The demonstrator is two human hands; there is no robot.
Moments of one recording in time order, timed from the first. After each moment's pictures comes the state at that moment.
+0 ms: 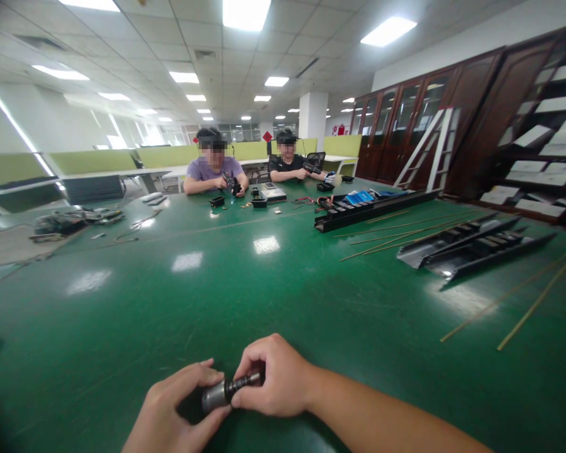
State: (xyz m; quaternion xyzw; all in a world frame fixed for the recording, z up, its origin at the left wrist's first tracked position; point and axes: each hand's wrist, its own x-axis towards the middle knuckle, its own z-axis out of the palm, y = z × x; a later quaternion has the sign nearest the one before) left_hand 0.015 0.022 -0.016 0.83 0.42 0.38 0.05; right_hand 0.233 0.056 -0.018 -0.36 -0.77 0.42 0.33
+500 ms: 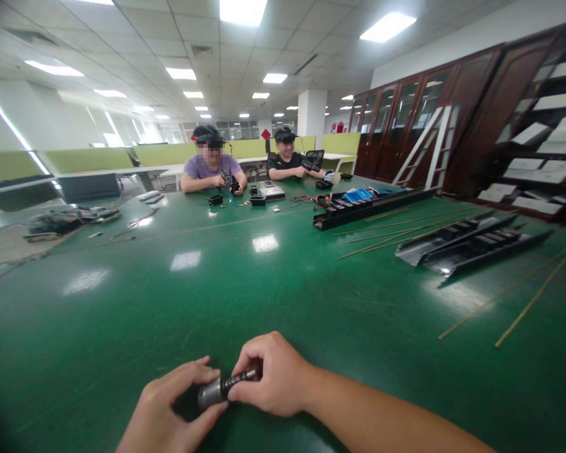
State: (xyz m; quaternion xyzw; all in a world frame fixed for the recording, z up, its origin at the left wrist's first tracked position) left_hand 0.012 0.024 -0.014 0.82 0.43 0.37 0.04; right_hand 0.231 0.055 -0.019 -0.38 -0.76 0.41 0.34
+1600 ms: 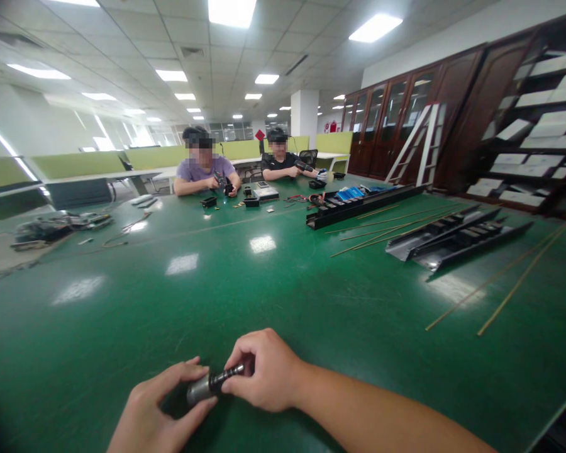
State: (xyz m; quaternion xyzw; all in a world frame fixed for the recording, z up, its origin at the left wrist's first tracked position) left_hand 0.008 0.027 -0.012 0.81 0.45 0.37 0.04; right_hand 0.230 0.056 -0.017 -0.39 -0.77 0.37 0.36
